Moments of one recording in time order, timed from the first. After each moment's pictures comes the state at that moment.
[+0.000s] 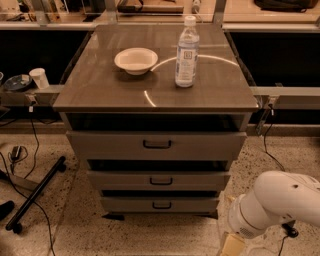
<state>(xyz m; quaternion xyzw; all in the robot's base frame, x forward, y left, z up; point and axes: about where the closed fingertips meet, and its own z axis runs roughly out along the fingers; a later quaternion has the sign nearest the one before) 0.350 -0.185 0.574 -0.55 0.82 0.12 0.11</state>
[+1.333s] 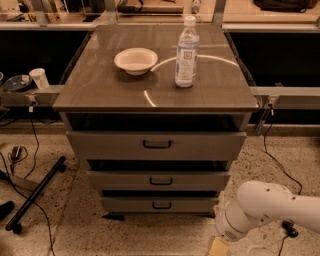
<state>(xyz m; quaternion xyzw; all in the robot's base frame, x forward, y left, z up) 0.362 -0.165 0.493 -0.53 0.83 0.16 0.09</state>
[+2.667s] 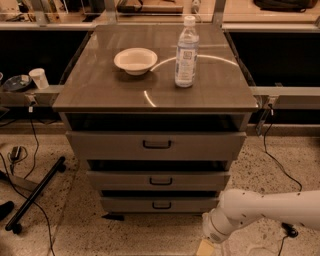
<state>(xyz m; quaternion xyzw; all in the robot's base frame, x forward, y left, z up) 0.373 -0.143 0.400 -0.52 0.83 0.19 0.07</state>
